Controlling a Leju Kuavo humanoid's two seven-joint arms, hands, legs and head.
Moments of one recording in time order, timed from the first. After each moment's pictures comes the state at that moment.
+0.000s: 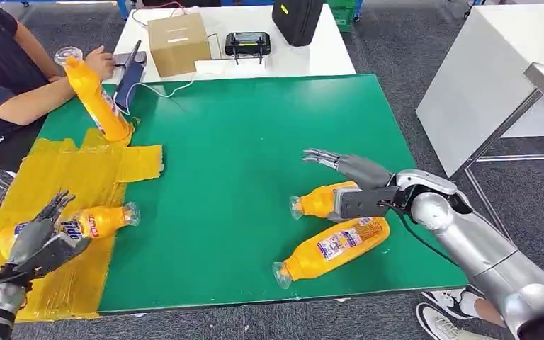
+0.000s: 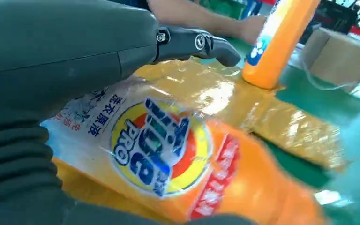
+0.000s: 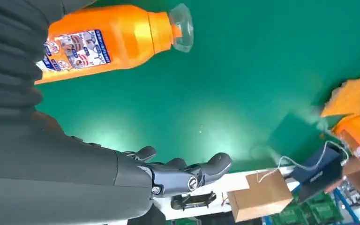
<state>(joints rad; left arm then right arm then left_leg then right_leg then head) -0.28 0.35 0.21 -0.83 -0.73 0.00 -0.66 -0.68 -0.51 0.78 -1.33 0.25 0.39 -0.27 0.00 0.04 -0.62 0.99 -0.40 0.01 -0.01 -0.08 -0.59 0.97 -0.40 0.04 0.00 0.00</state>
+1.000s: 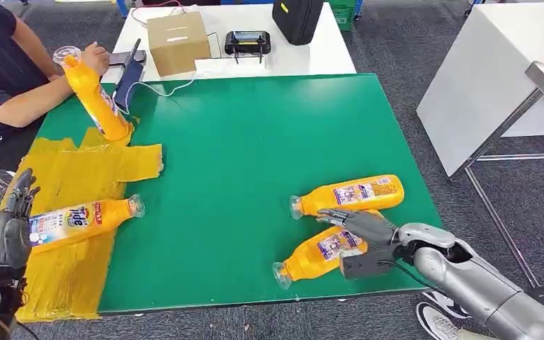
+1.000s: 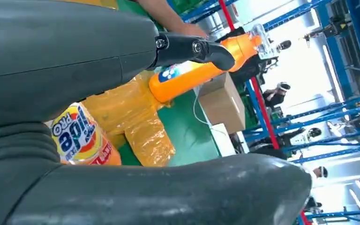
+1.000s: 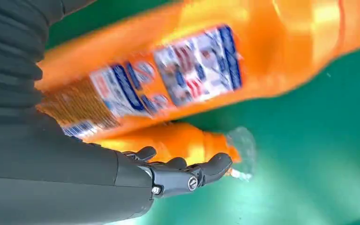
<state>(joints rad) -0.15 0.24 0.36 -1.22 -0.17 -0.33 -0.63 -0.47 -0.61 0.89 -1.30 0.39 0.23 -0.30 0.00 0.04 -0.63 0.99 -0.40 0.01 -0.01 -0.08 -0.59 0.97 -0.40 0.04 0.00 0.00</state>
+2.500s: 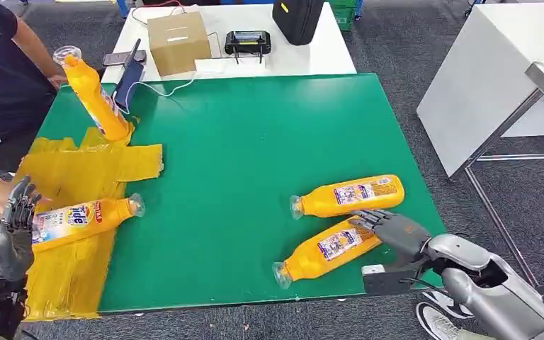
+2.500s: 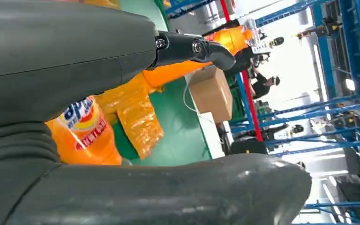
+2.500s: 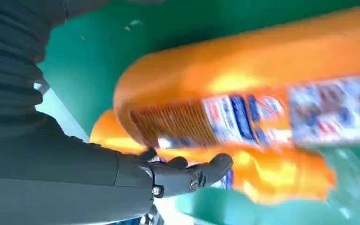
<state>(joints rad) -0.08 0.18 0.39 -1.34 -0.08 -0.41 -0.59 -0.30 -0.67 0.66 -1.37 0.74 0.19 -0.26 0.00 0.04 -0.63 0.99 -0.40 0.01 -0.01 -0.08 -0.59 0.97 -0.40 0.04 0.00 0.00</state>
